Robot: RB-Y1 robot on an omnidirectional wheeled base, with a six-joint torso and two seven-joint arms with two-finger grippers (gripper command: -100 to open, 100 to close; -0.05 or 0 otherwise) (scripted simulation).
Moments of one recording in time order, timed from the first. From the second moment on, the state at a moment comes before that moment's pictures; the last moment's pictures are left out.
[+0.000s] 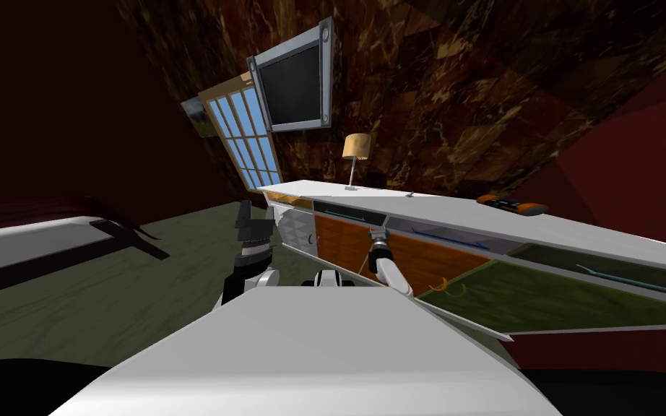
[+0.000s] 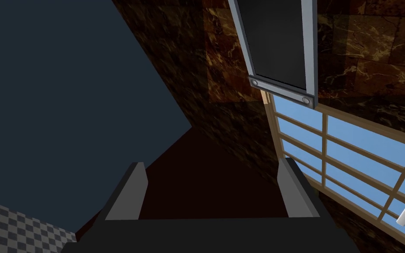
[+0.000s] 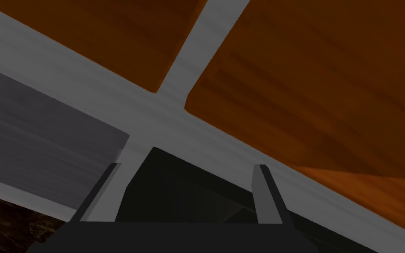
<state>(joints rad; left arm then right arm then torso) 0.54 0.02 -0.06 -2.34 0.07 -0.56 -0.02 0.29 -0.24 0.13 -1.88 1.52 0.42 0.40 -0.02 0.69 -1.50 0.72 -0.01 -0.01</state>
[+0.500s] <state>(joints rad) 0.54 0.02 -0.06 -2.34 0.07 -0.56 -0.02 0.28 -0.24 0.15 -1.82 1.67 0.54 0.45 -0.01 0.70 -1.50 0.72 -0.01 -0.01</state>
